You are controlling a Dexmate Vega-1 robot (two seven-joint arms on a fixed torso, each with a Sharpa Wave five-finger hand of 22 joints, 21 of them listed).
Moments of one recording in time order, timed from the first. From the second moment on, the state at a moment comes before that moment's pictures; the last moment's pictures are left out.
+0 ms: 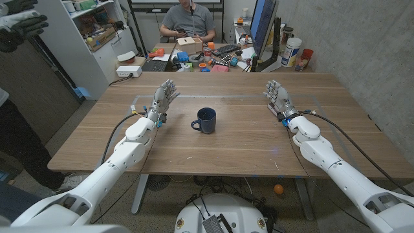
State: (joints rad) left arm 0.84 0.51 0.37 -1.30 -0.65 -0.29 -0.03; left_hand 0.01 0.07 0.59 0.18 0.21 -0.06 0.03 0.18 0.17 -0.04 0.01 0.20 0.18 -0.03 0.02 0.18 0.18 0.12 0.01 0.26 0.19; right arm -0.84 -0.51 -0.37 -1.30 0.65 0.29 0.03; right_hand 0.07 0.09 0.48 0.16 0.20 0.07 0.02 0.19 0.18 0.09 0.03 0.19 0.19 0.01 -0.02 0.19 0.18 0.18 -0.04 0.20 0.17
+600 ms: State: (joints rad) left arm 0.85 0.52 0.37 -1.31 -0.65 -0.29 -0.03; left_hand 0.01 0.07 0.60 0.18 0.21 -0.06 0.01 0.18 0.17 -0.04 0.01 0.20 0.18 -0.03 0.02 0.18 0.18 0.12 0.03 0.26 0.19; right arm -0.84 -0.51 -0.37 -1.30 0.65 0.29 0.03; right_hand 0.07 0.09 0.48 0.16 0.20 0.07 0.03 0.19 0.18 0.09 0.03 0.19 0.19 0.01 -0.02 0.19 0.18 0.18 -0.04 0.20 0.17
